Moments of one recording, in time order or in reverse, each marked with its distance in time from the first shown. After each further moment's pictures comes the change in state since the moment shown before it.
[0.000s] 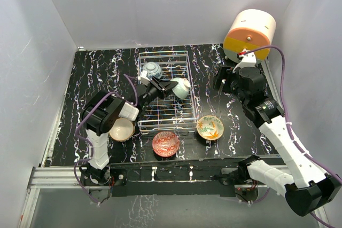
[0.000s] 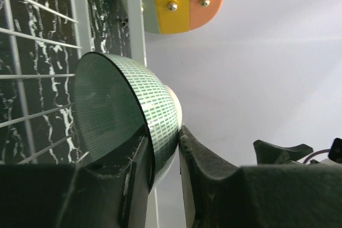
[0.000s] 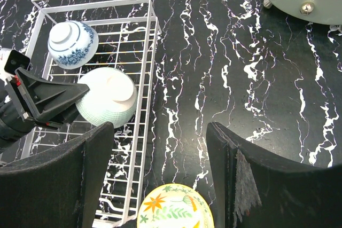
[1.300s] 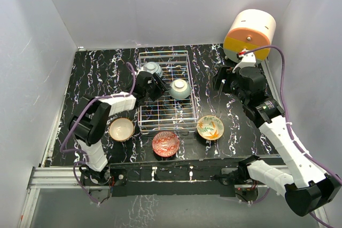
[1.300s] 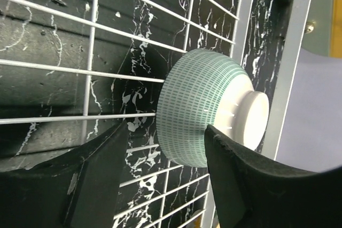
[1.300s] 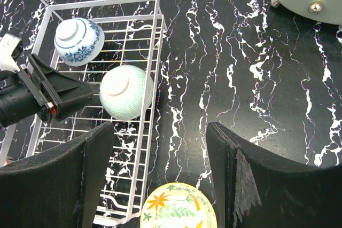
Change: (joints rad) left arm 0.010 -0.198 0.204 -1.001 -0.223 0.414; right arm -0.007 0.000 0.000 0.000 -0.031 0.002
